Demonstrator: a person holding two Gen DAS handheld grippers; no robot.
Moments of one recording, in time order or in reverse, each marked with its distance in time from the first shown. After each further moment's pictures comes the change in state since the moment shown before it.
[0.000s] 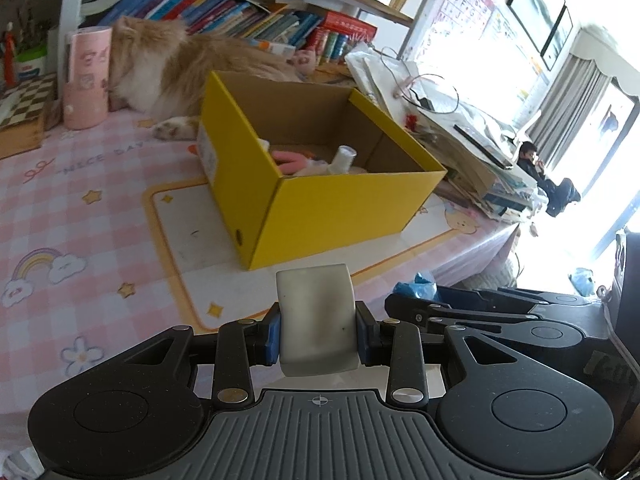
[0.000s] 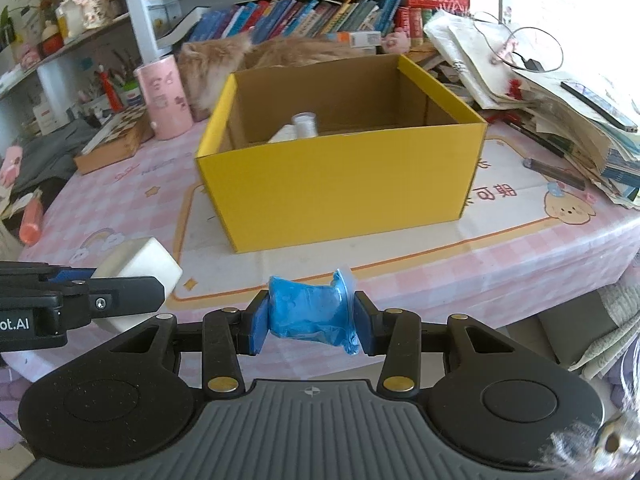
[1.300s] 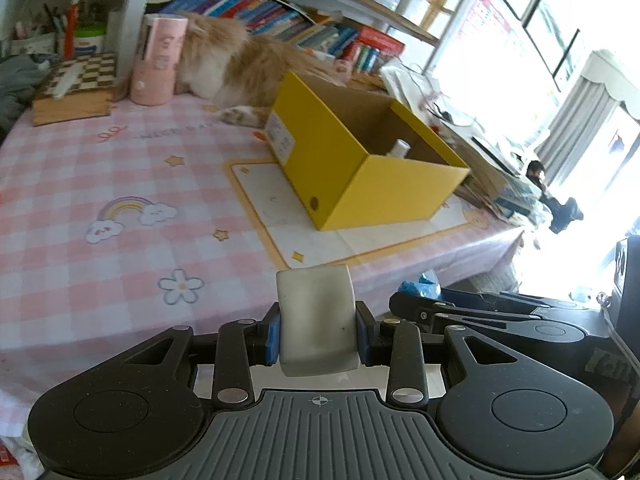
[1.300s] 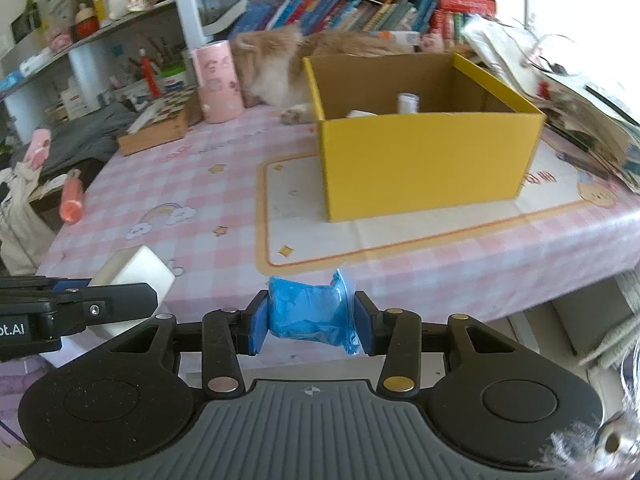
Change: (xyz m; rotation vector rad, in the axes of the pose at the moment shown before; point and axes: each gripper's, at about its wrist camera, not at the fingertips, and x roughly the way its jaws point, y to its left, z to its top) left arm -0.072 0.064 -0.050 -0.061 -0.026 0.003; right arm -0.017 0.086 -0.033 -0.017 0.000 0.022
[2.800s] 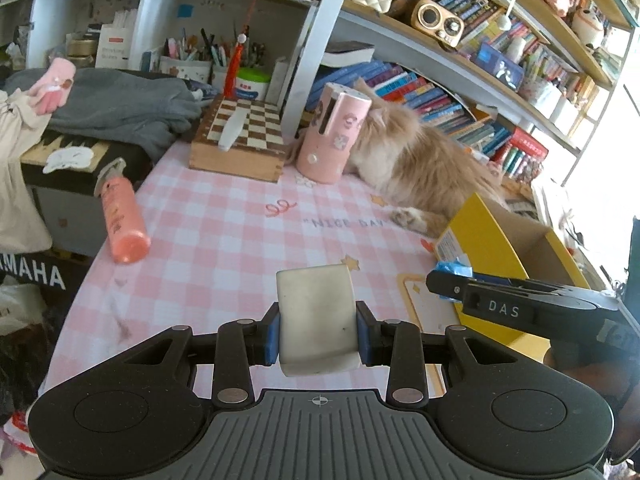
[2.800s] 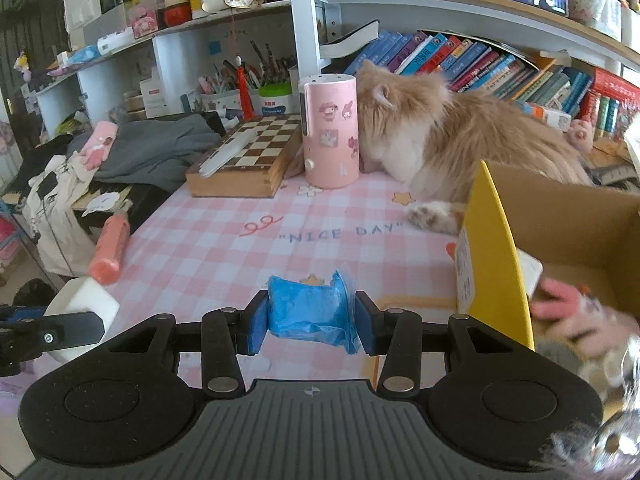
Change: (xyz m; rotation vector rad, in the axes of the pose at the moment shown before) left arm -0.027 0.098 0.055 -0.249 -0.208 0.339; right arm 0.117 0.079 0.130 -0.259 -0.057 0.251
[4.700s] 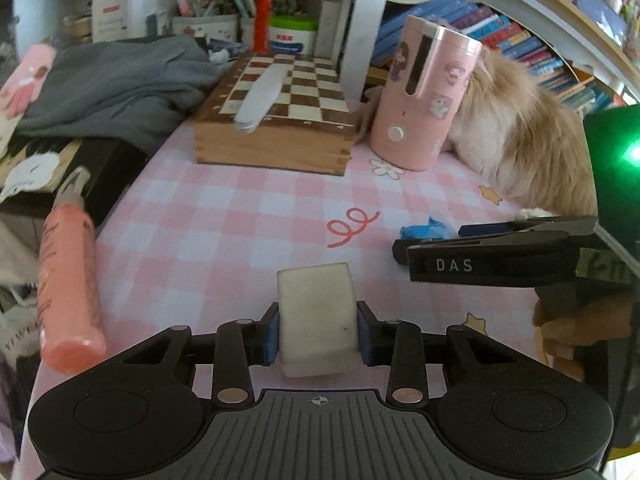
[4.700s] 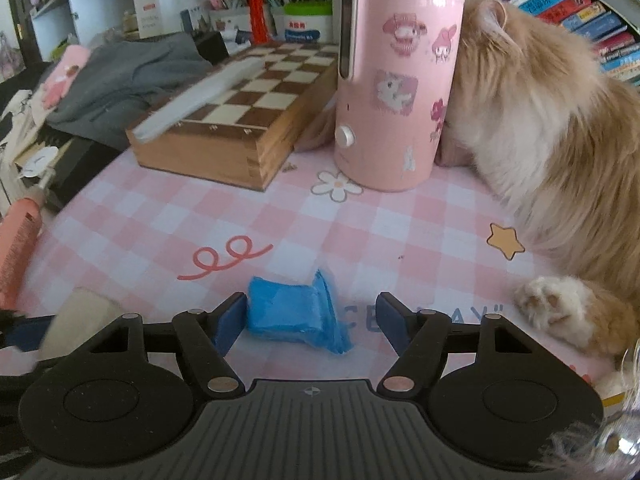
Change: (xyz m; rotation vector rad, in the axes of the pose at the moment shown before) left arm 0.172 0.038 0.062 0.012 0.121 0.204; right arm 0.225 -0.002 0.072 -0.155 0.203 0.073
